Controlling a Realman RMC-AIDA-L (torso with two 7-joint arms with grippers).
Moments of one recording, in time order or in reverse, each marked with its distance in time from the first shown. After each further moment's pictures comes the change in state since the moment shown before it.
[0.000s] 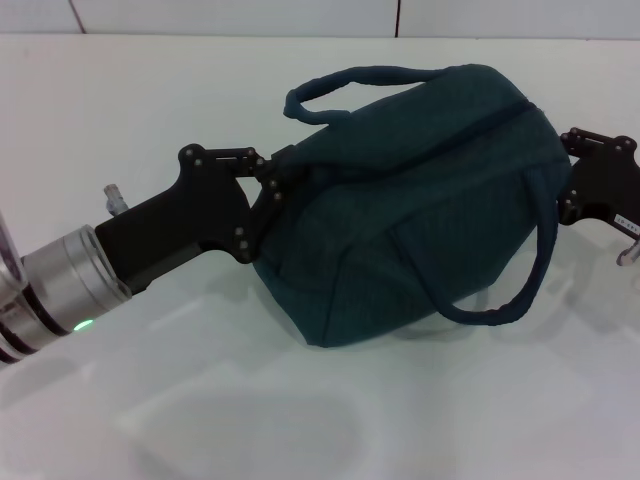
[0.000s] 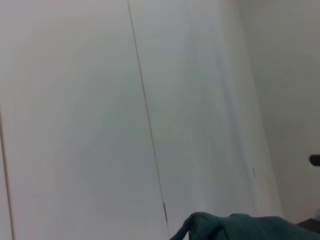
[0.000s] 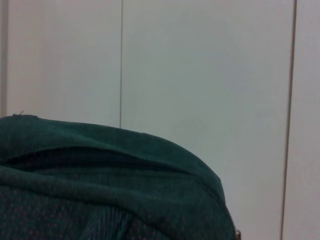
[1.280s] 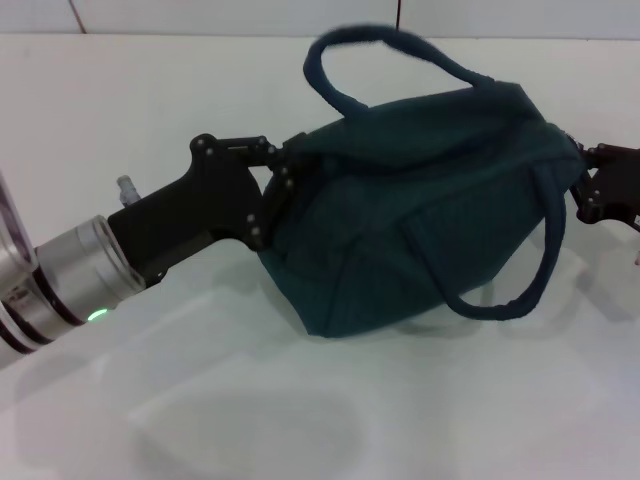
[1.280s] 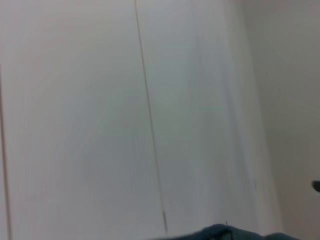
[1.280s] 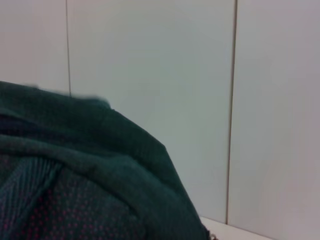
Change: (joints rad) left arm -0.018 -0.016 -0.002 0.000 -0.017 -0.007 -0.045; right arm -0.007 0.003 0.056 0.023 0.004 0.102 0.007
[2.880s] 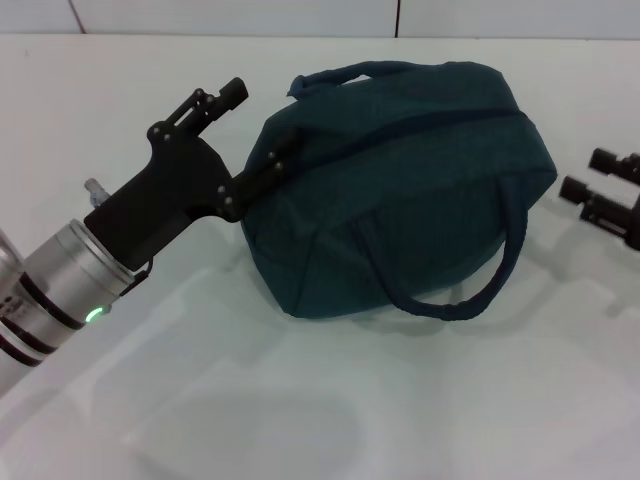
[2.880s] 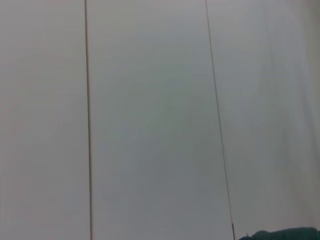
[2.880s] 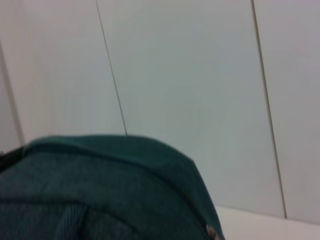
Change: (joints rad) left arm 0.007 -0.027 0.006 -0.117 -0.212 -0.011 0.099; right arm -0.055 -0.107 0.020 -0.037 -0.161 -0.238 0.316
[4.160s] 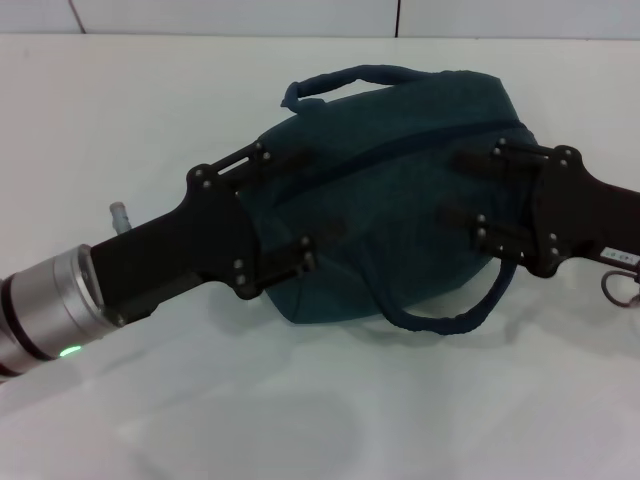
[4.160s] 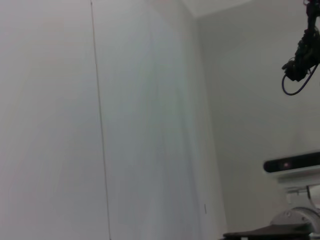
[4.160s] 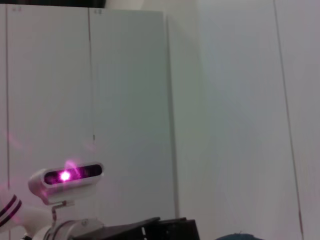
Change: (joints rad) left arm 0.042 0.040 -0.006 0.176 0.300 0.159 -0.169; right arm 0.061 0.105 0.027 -0.195 -0.202 -0.267 0.002
